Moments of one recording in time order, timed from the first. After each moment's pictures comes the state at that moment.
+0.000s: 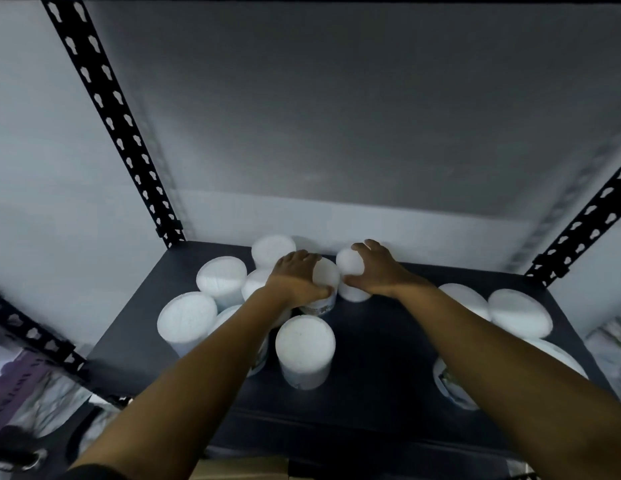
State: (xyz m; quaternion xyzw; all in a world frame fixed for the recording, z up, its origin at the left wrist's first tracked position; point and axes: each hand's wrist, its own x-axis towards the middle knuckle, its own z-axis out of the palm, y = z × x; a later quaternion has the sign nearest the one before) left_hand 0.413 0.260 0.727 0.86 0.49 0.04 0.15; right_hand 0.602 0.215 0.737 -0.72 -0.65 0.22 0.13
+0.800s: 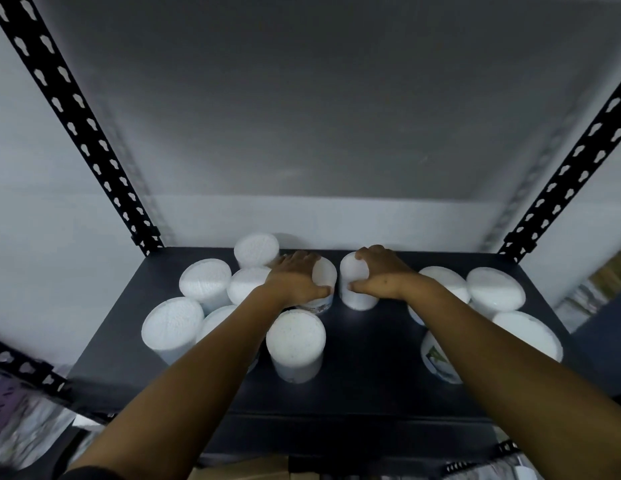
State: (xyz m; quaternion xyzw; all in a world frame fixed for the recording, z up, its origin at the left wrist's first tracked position) left_hand 0.428 0.253 0.722 0.88 0.45 0.02 0.15; right_hand 0.620 0.180 0.741 -0.75 -0.62 0.21 0.08
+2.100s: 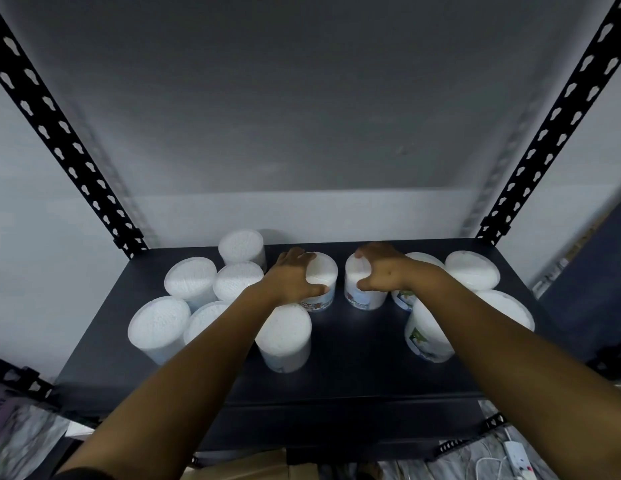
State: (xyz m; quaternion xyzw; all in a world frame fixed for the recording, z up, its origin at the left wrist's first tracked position) left_hand 0.436 0.233 0.720 0.89 0.41 0.03 0.20; right_hand 0.639 0.152 0.753 -0.75 -0.63 0.21 0.03
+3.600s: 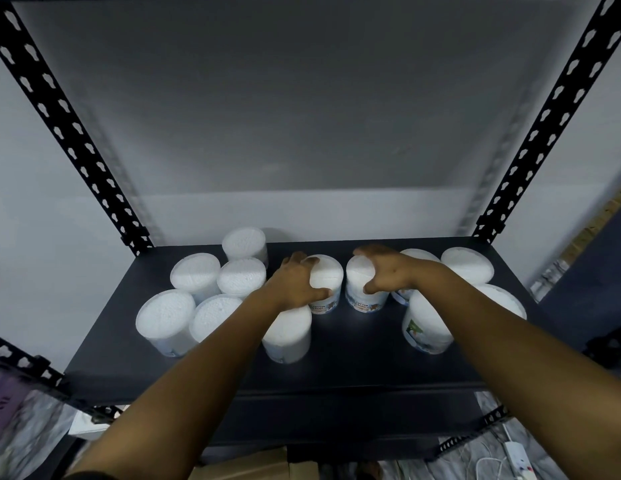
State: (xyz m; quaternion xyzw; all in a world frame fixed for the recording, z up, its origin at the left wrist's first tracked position) left_hand 0.432 0.206 0.724 0.88 0.43 0.04 0.21; right_hand 0.641 0.135 0.753 -0.73 -0.64 0.23 0.04
